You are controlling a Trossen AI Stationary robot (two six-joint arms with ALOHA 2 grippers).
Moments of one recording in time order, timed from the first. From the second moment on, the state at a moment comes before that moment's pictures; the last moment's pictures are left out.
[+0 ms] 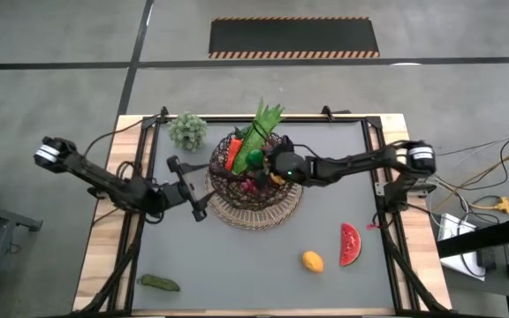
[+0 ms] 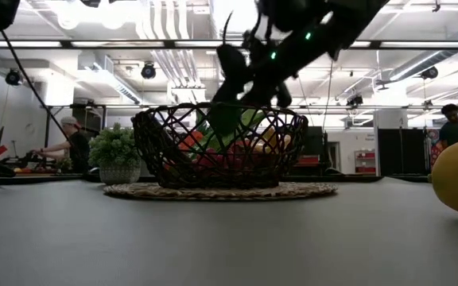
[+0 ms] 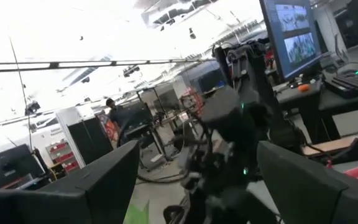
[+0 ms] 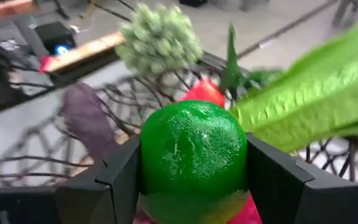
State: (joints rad) left arm -0.40 1.00 0.41 1.01 -0.74 0.66; right arm -0.08 1.74 1.03 0.28 0.47 0.34
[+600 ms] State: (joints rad) left arm -0.40 0.91 0.35 1.01 -0.74 0.66; right arm -0.08 1.92 1.24 0.01 0.52 0.40
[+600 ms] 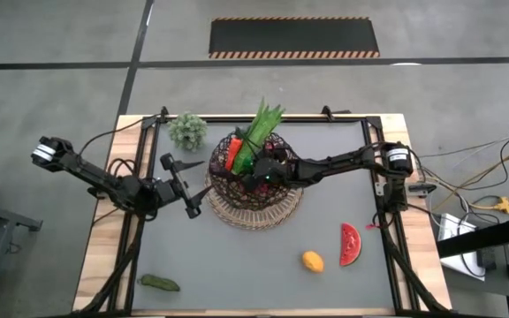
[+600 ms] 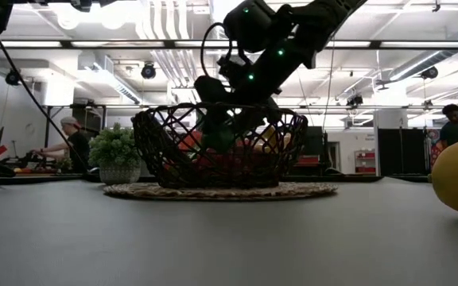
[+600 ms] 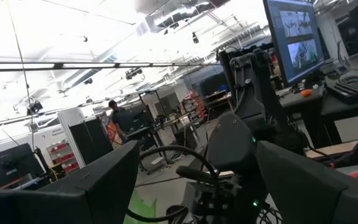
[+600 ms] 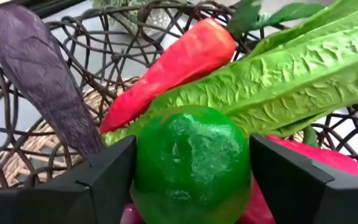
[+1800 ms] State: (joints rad) left arm -0.40 0.91 0.35 1.01 -0.73 0.67; right arm -0.09 1.87 1.24 -0.02 0.30 0.27
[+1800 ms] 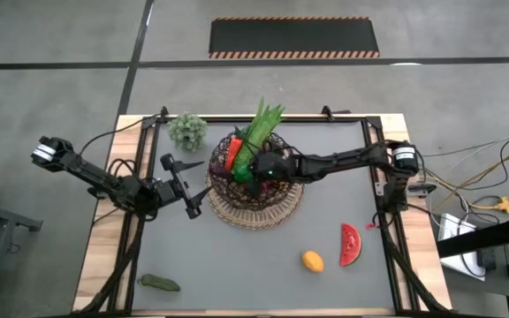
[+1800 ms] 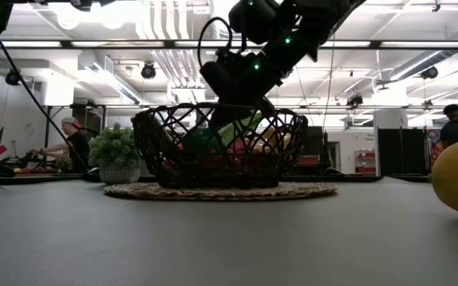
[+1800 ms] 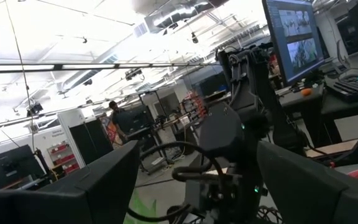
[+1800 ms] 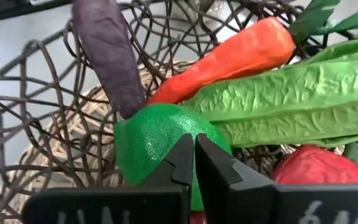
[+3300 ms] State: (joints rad) left arm -0.40 0.91 0.35 1.01 -0.73 0.67; right arm -0.08 1.84 1.11 0.24 0.28 0.23
